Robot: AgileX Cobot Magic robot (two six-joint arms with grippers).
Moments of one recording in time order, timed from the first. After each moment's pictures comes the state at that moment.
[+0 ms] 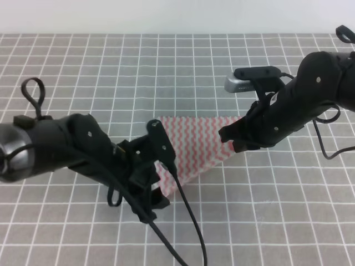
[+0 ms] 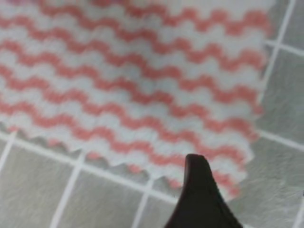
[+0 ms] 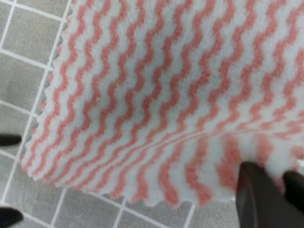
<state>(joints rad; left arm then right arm) -0.53 1.71 -0.97 -0.61 0.52 1.28 0.45 1.78 -1.32 0.27 0.77 -0.03</state>
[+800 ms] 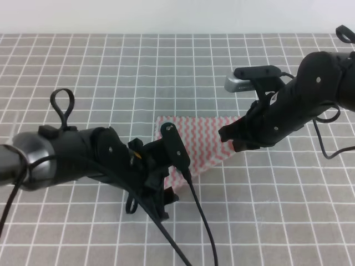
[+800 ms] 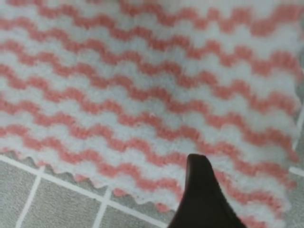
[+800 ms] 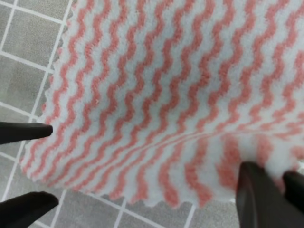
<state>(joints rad) -0.60 1.76 -0.97 -0.53 0.36 1.21 0.45 1.78 -1.32 0.27 0.76 -0.03</state>
